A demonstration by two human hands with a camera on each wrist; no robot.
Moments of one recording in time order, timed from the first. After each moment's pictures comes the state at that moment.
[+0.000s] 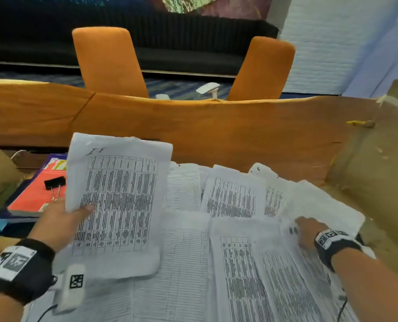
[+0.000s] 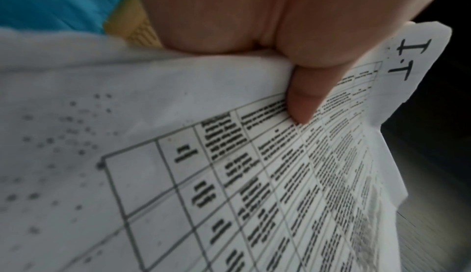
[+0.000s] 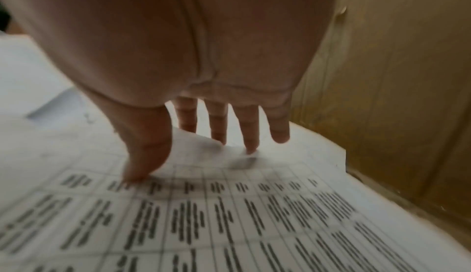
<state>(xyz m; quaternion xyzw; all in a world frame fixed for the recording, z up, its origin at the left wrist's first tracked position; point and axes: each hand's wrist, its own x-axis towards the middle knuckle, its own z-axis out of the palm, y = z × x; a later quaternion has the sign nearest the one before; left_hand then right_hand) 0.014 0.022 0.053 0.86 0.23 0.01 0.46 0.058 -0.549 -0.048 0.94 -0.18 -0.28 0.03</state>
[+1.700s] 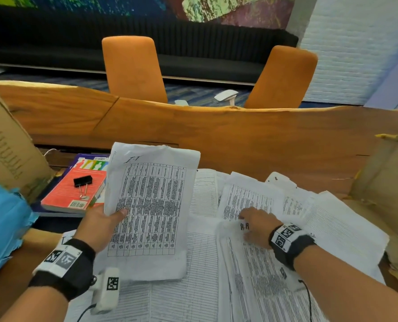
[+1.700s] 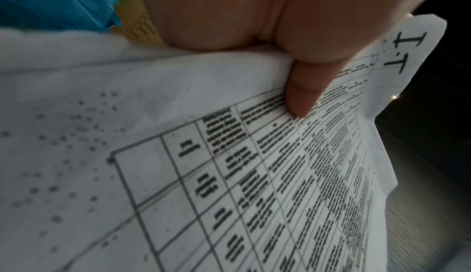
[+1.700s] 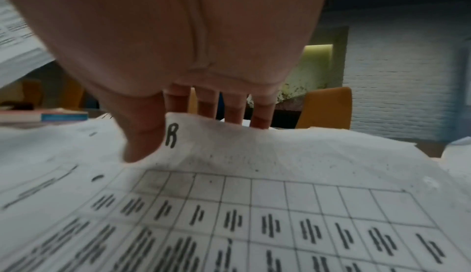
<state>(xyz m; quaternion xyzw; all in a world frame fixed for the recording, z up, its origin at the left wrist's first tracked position) 0.013 0.024 0.029 0.82 0.21 -0.01 0.53 0.077 -0.366 -0.013 0.97 0.10 -0.20 -0.04</state>
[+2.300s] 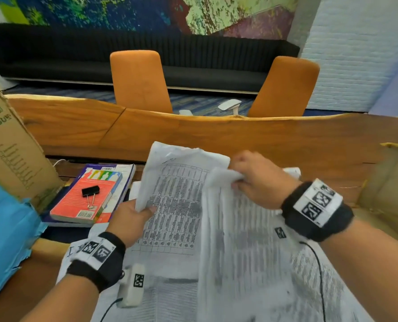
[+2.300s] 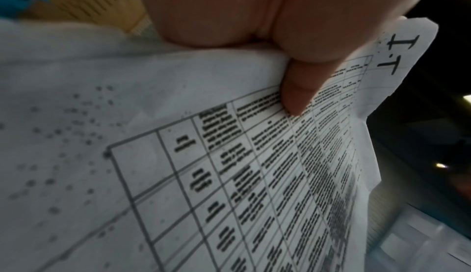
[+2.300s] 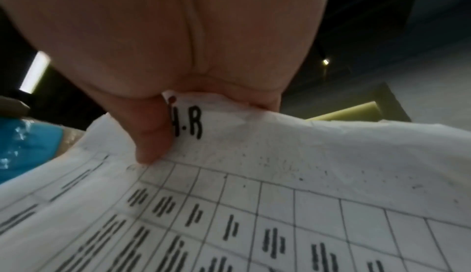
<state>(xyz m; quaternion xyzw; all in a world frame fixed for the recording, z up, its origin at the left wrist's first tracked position) 0.027 -0.023 0.068 0.84 0.15 -0.01 0.52 0.079 -0.310 0.165 0.96 0.27 0.02 -0.09</state>
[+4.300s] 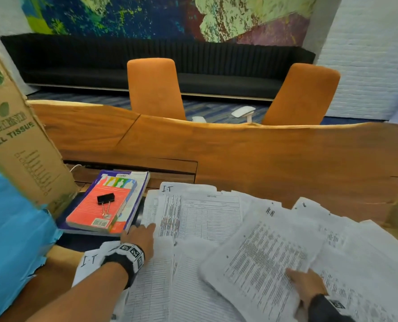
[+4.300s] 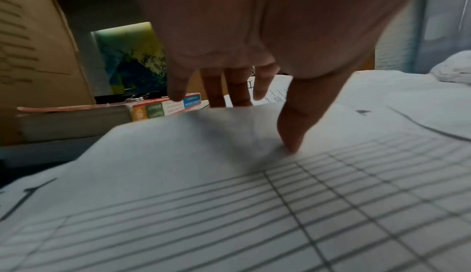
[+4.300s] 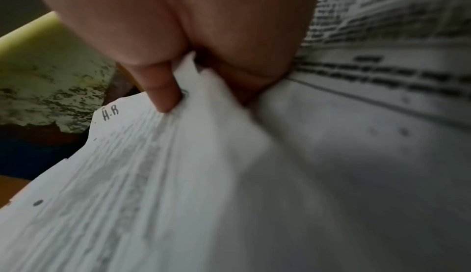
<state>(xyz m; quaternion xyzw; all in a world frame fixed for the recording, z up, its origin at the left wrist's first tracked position) 0.081 0.025 -0.032 0.97 0.09 -0.22 -0.04 0.048 -0.396 -0.107 0.78 -0.37 -0.11 -0.48</state>
